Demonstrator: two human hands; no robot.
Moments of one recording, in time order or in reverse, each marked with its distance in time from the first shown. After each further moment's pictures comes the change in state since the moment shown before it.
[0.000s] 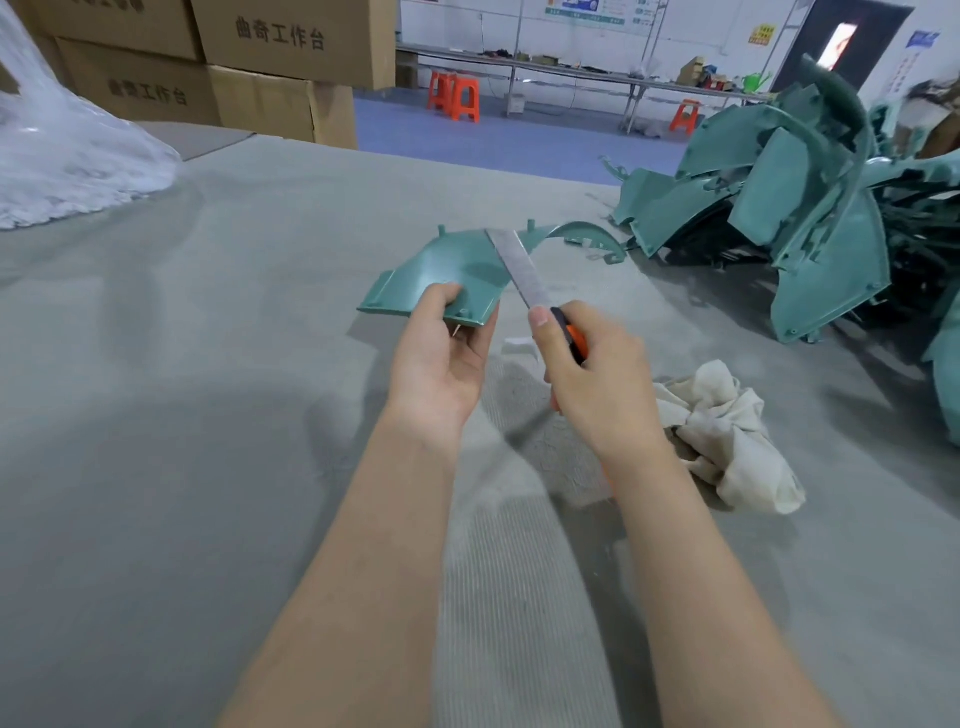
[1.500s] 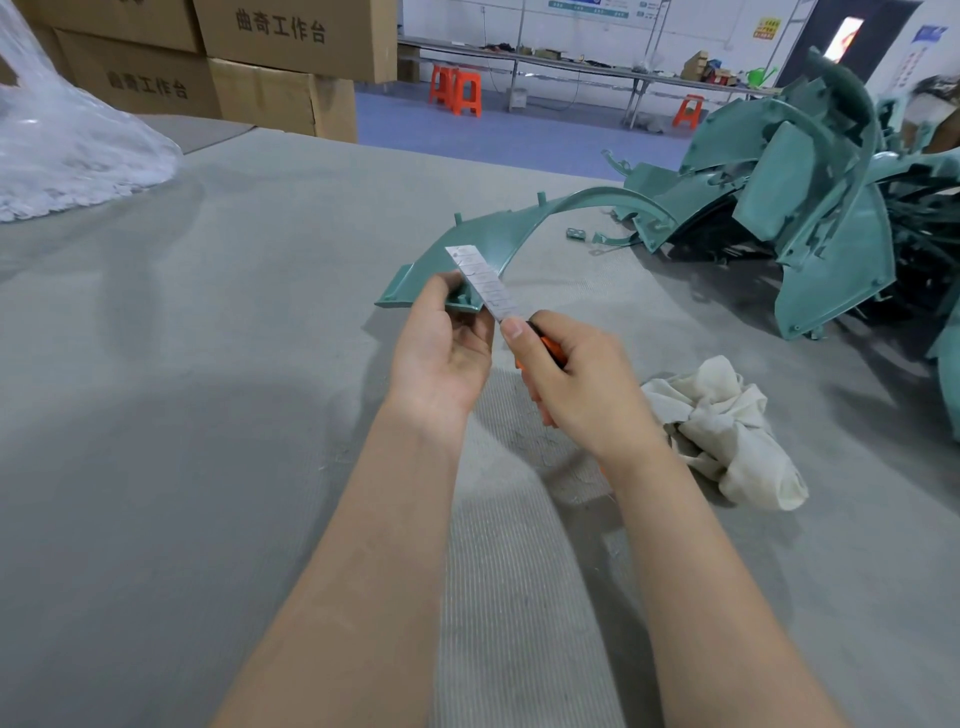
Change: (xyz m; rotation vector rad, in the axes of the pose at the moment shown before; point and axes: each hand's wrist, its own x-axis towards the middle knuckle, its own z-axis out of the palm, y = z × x) left_hand -0.004 0.004 0.009 -0.090 -0.057 -0.048; right_hand -0.003 -0.006 0.003 0.060 -0.185 -0.025
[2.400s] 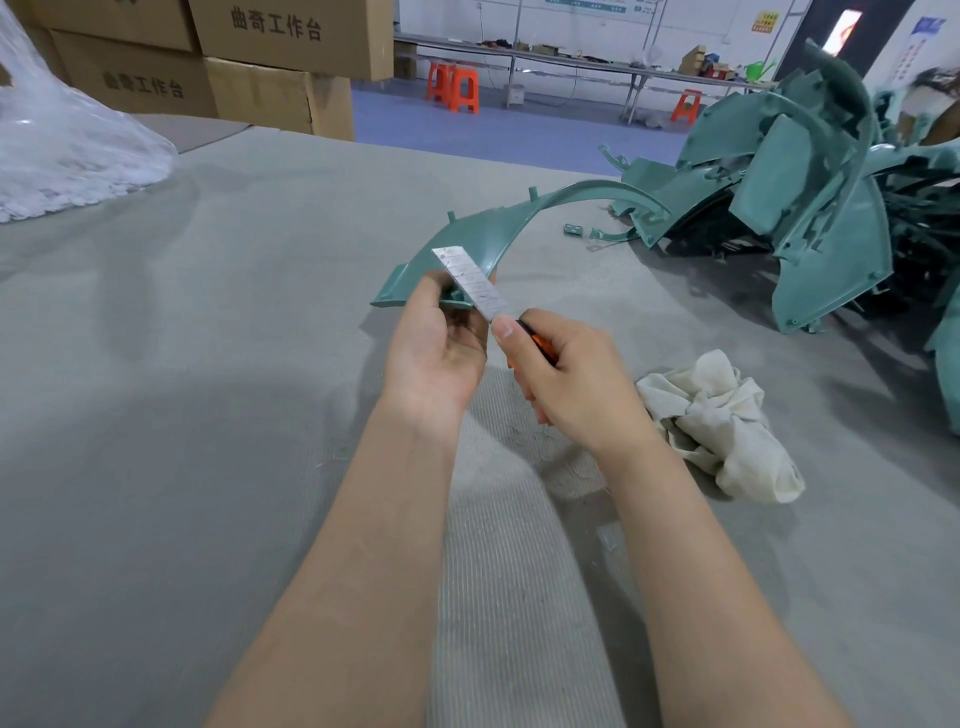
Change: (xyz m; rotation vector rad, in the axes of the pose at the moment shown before) left_hand 0.000 0.000 -0.002 0.027 0.002 -0.007; right_hand 0.000 -0.002 0.000 0.000 -0.041 -0.001
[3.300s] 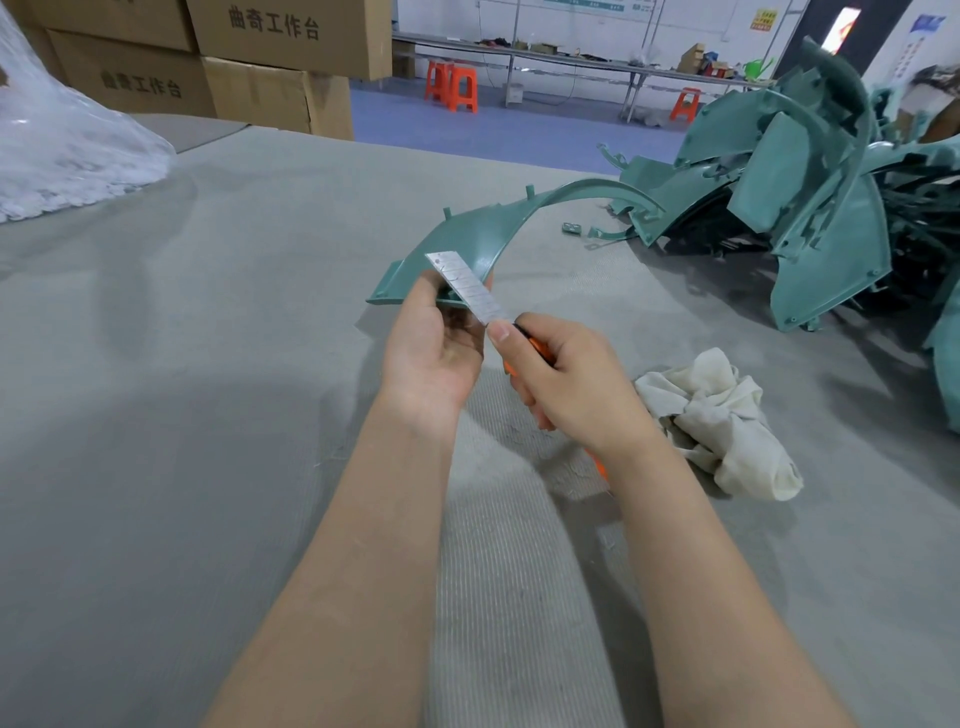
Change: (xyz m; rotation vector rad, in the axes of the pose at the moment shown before) left_hand 0.001 0.000 -0.001 0.052 0.010 0.005; right_hand 0.000 0.006 0.000 0.061 -0.073 0.006
